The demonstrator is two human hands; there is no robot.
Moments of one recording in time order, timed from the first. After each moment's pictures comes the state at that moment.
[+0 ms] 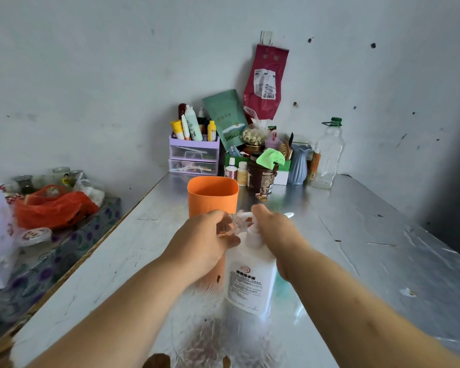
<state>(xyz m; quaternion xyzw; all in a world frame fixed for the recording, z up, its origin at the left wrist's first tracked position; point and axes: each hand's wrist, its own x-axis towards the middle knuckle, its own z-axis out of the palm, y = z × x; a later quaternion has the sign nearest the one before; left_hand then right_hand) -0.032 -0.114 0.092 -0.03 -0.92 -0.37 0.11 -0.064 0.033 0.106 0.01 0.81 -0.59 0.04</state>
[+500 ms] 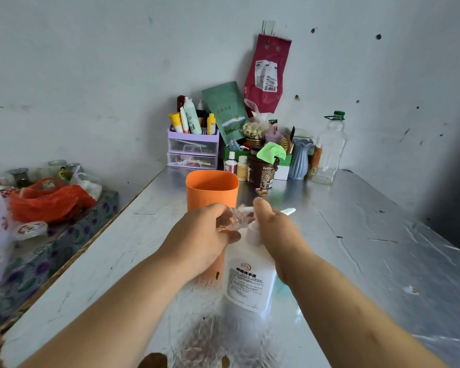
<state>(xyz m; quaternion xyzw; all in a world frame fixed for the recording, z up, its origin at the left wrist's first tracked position) -0.033 -0.115 0.094 -0.03 -0.92 -0.36 0.12 -0.065 0.029 0.096 0.01 0.78 -0.63 0.03</state>
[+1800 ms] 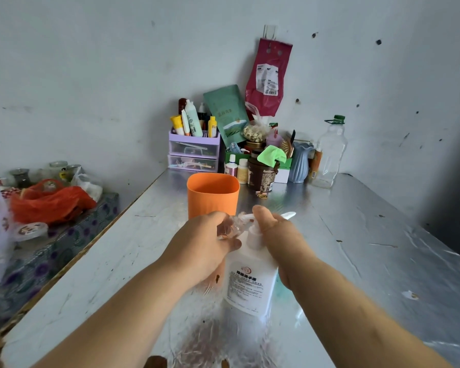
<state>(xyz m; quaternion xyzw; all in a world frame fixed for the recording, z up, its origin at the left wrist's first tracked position) -0.030 -0.114 0.085 -0.03 -0.92 -0.37 0.10 -0.067 0.034 0.085 0.03 0.76 -0.64 0.05</state>
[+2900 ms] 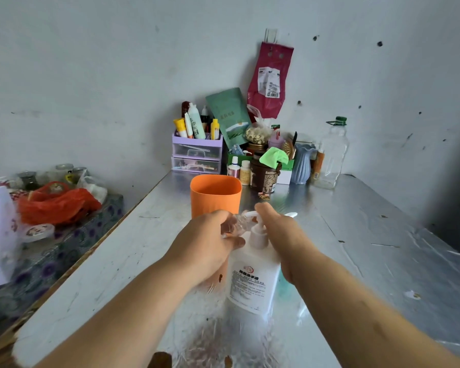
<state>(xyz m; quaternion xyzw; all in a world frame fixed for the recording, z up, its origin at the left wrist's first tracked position) -0.025 -0.110 0.094 -0.02 -0.92 -0.36 0.11 -0.060 0.034 0.103 0.06 0.77 -0.63 0.07</state>
